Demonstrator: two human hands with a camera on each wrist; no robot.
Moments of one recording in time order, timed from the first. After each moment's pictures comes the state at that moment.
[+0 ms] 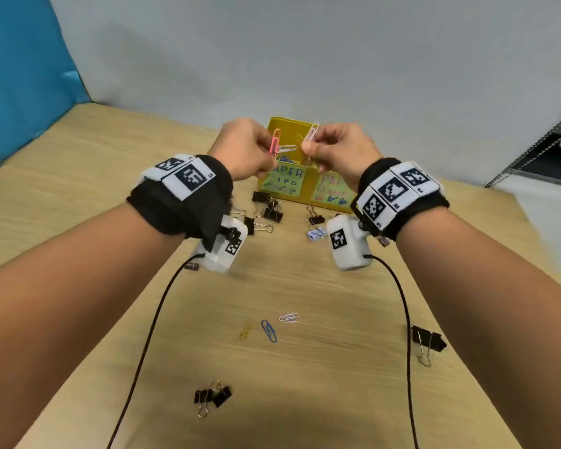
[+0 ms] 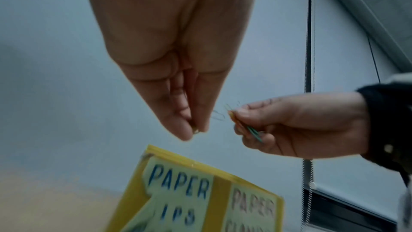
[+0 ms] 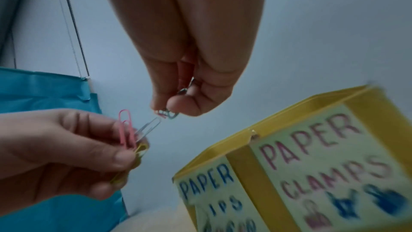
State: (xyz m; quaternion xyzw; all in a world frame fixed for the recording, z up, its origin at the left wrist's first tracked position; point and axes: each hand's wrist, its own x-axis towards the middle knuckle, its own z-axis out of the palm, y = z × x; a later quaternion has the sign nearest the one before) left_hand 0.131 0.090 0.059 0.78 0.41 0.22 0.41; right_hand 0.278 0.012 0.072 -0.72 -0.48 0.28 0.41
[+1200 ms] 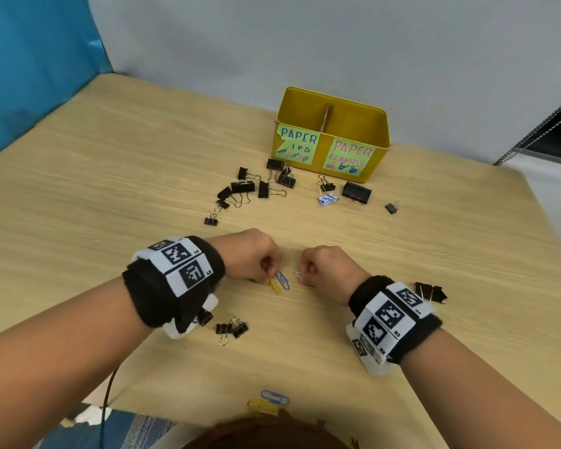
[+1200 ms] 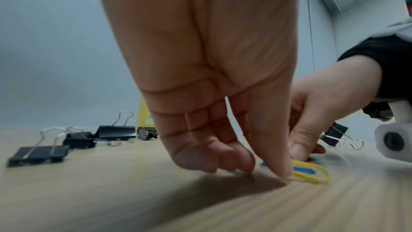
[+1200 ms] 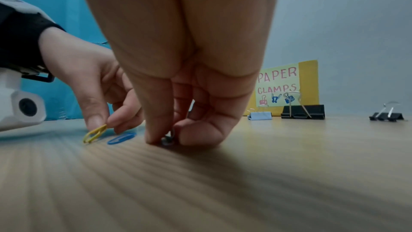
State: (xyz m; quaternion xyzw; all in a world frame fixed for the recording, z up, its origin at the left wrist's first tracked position) left_hand 0.053 -0.026 -0.024 0.91 0.22 -0.15 0.31; right_hand 0.190 -0.129 -0.025 -0.76 -0.59 0.28 0.03
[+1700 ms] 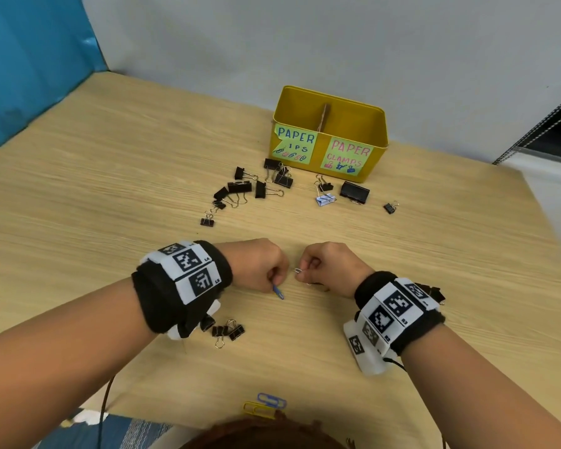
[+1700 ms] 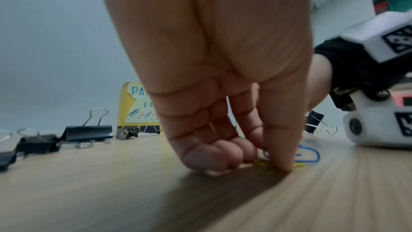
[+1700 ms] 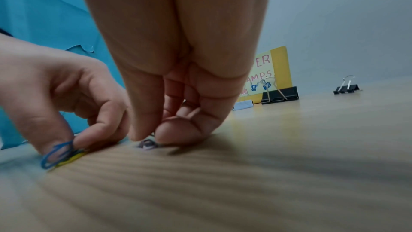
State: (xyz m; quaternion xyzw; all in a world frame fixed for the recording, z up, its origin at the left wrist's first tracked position) left_hand 0.064 -0.036 -0.030 0.93 0.17 -0.18 0.28; right_hand 0.204 -0.127 -0.026 -0.76 -0.53 0.37 0.11
